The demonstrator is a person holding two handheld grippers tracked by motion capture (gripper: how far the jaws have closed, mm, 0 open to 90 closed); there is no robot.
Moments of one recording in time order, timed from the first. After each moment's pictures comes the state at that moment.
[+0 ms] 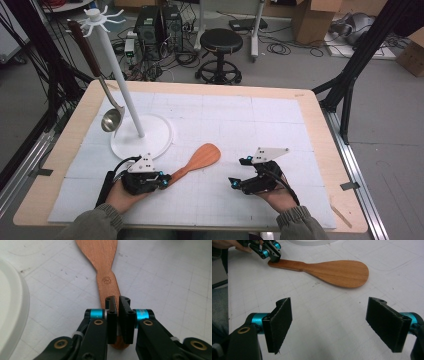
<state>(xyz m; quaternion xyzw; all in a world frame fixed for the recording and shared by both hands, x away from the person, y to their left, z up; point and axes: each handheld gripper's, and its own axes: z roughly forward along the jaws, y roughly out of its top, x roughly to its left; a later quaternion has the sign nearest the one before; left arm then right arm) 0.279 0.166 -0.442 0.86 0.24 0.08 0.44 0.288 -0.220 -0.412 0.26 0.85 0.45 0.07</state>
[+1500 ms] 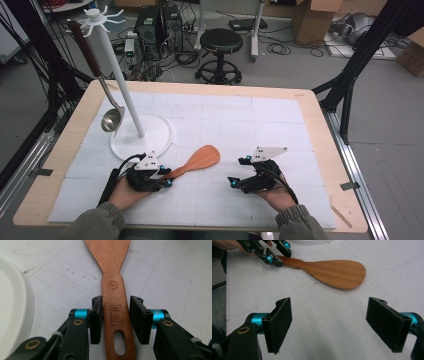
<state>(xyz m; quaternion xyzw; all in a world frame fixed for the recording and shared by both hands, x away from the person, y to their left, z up) 0.290 0.159 -0.451 0.87 0.24 0.10 0.42 0.292 -0.219 -0.416 0.26 0.85 0.45 0.07</state>
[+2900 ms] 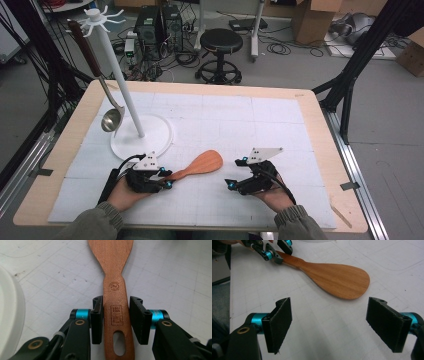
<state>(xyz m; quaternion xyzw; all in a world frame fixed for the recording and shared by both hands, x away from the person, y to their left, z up) 0.286 0.157 -0.443 0.88 0.22 0.07 0.42 0.291 -0.210 -0.417 0.25 0.86 0.45 0.06</state>
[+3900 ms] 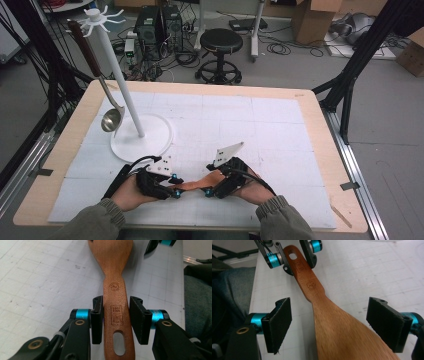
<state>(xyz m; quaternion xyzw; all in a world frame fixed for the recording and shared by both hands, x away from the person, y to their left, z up) 0.277 0.122 -0.416 0.91 0.13 0.01 0.39 0.306 -0.135 -0.419 0.12 0.91 0.40 -0.01</state>
